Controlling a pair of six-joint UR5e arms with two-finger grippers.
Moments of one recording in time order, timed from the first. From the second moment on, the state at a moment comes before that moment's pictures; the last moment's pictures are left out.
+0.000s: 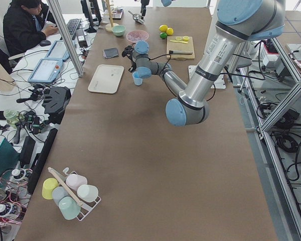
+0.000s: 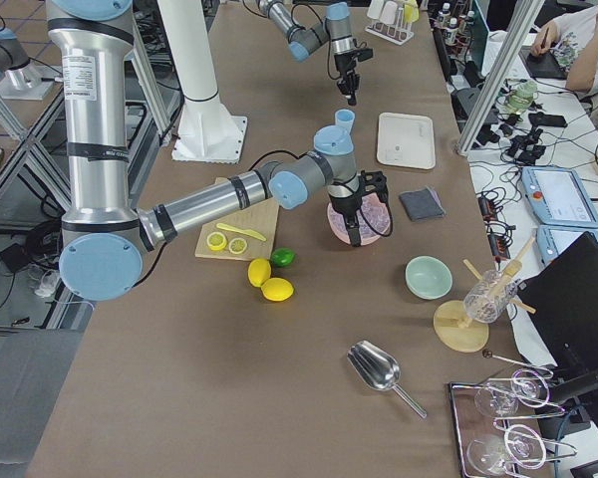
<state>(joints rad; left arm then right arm) -0.67 -2.18 -1.56 -2.23 -1.93 -0.76 1.12 -1.58 1.94 -1.33 2.03 0.57</state>
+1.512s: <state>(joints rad) -0.91 -2.09 -1.60 -2.17 -2.11 -0.65 1.17 -1.57 1.94 -1.34 2.07 0.56</state>
